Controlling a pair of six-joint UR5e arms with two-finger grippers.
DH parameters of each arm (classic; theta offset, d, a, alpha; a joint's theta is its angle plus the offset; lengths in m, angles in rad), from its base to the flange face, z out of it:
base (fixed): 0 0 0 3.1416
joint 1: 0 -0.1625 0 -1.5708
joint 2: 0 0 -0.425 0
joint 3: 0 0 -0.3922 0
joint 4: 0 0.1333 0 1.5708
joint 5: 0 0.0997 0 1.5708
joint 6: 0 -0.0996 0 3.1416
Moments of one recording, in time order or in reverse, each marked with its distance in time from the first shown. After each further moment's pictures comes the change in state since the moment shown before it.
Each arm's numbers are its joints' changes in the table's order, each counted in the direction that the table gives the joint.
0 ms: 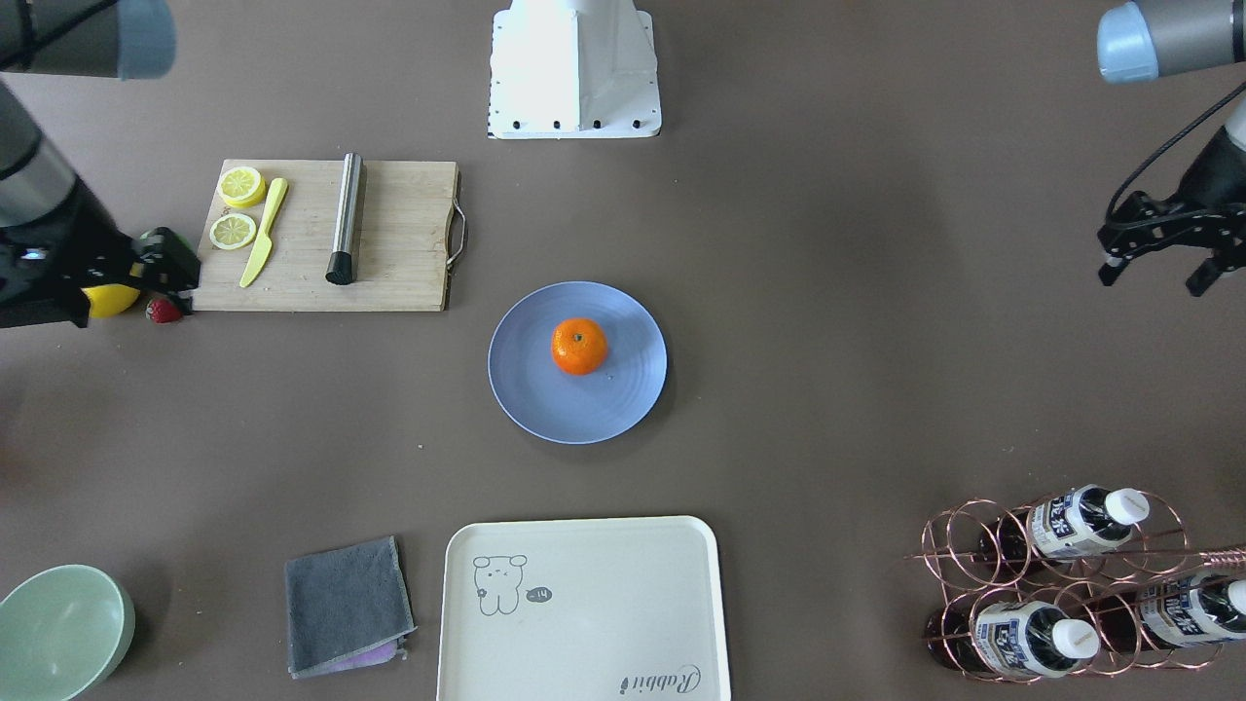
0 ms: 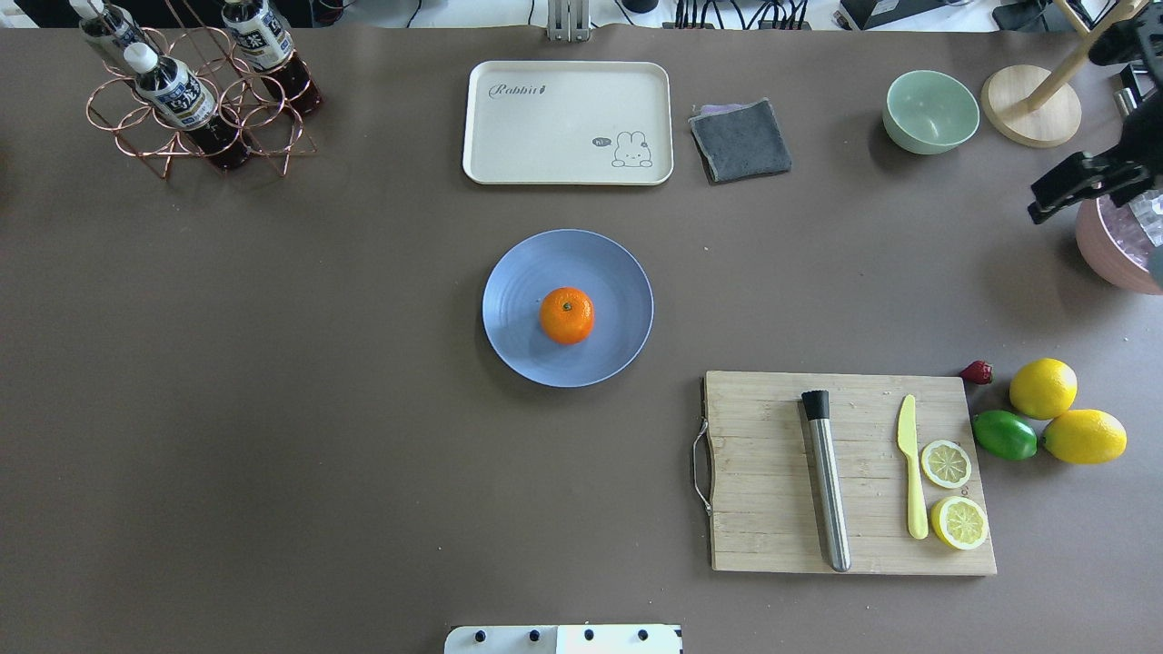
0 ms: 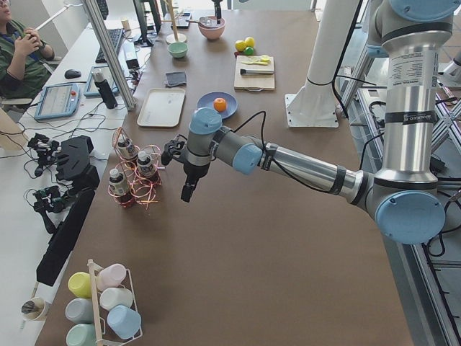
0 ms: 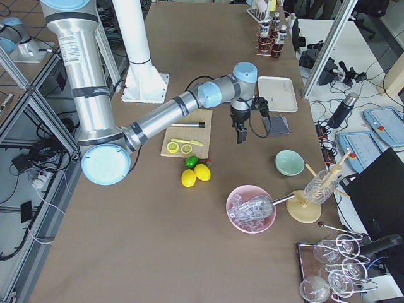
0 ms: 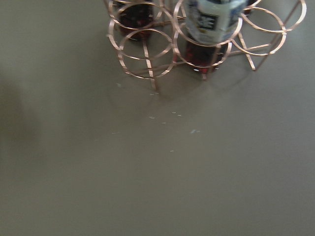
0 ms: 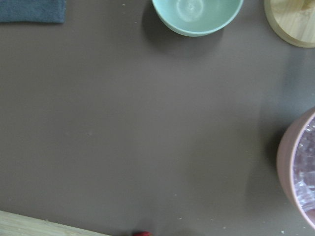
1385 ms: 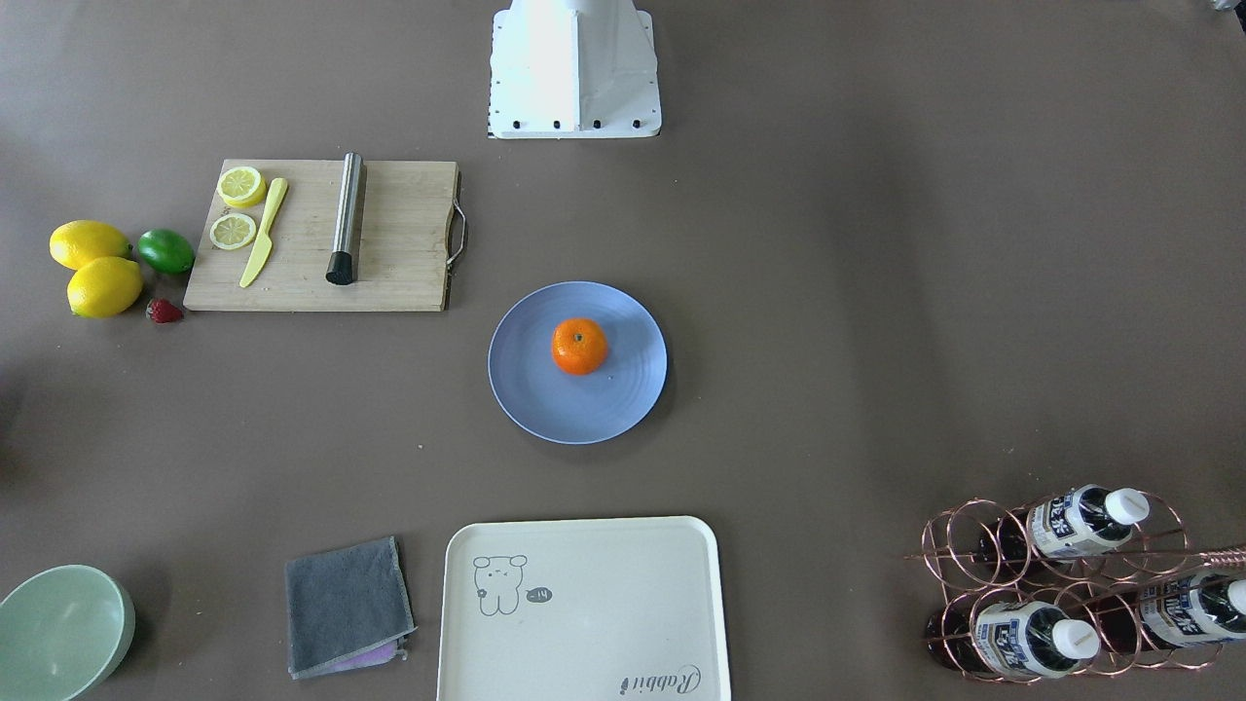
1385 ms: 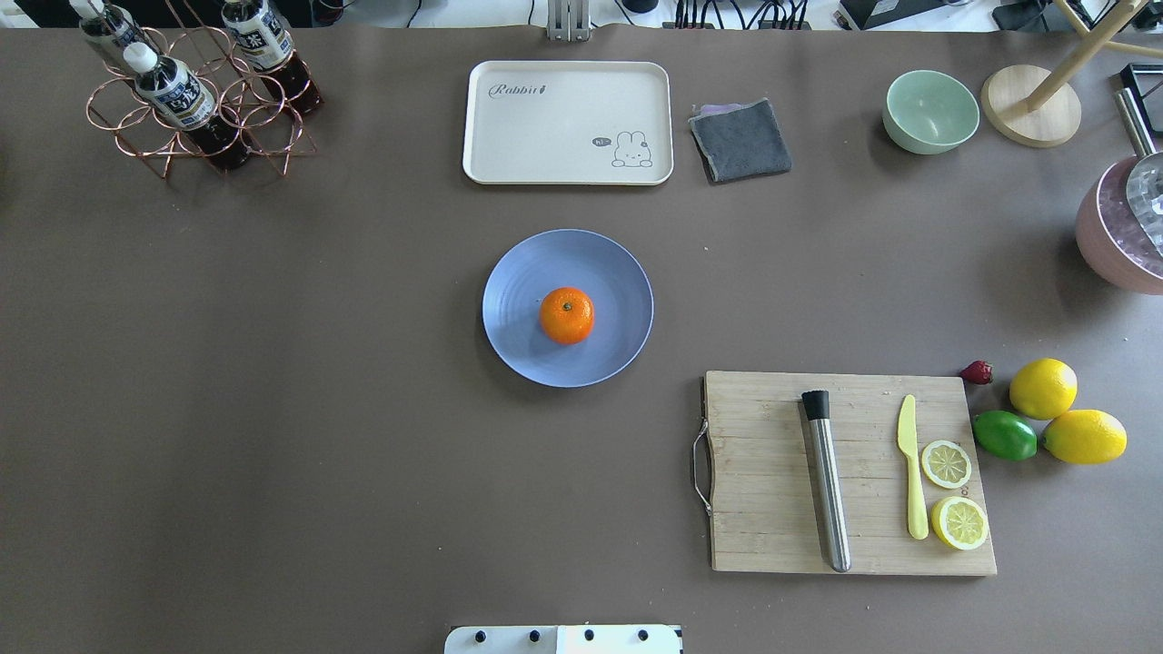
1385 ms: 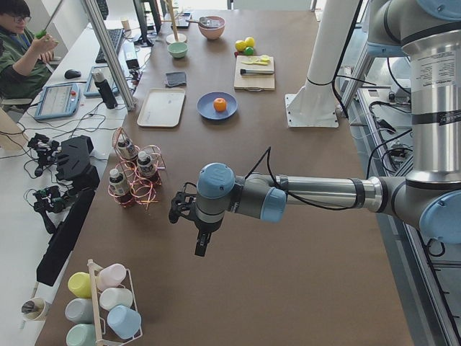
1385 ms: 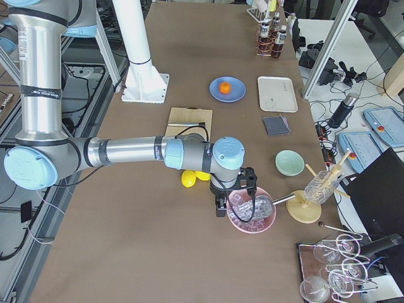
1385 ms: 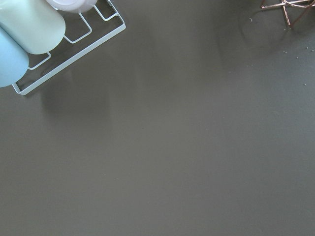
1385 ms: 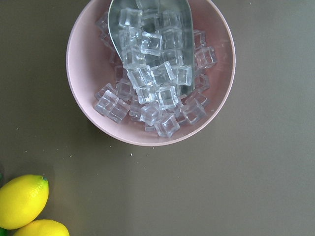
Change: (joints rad) left arm 0.160 0.113 0.144 -0.068 -0.113 -0.171; right arm -0.325 -0.191 -0.168 0.001 0.066 0.351
